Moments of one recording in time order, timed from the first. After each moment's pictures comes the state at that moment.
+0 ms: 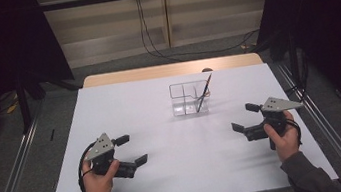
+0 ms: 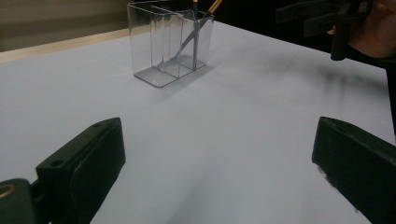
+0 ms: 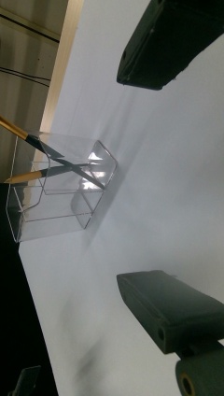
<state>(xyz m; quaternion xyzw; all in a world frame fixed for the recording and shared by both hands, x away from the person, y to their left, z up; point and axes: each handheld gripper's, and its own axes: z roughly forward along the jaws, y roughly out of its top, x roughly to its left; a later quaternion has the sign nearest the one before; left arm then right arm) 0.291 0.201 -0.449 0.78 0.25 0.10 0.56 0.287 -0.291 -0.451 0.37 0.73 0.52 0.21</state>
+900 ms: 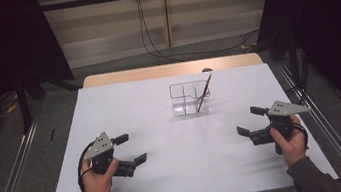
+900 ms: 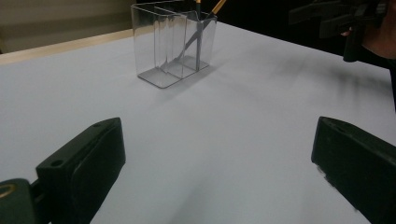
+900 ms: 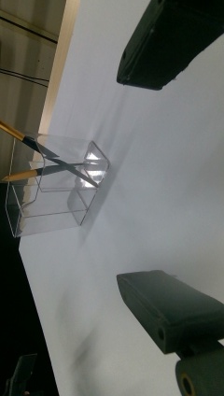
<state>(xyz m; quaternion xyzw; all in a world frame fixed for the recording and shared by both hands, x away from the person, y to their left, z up) 0.294 0.202 -0.449 0.78 0.25 0.10 0.56 0.271 -0.300 -0.450 0.38 0.73 0.53 0.22</state>
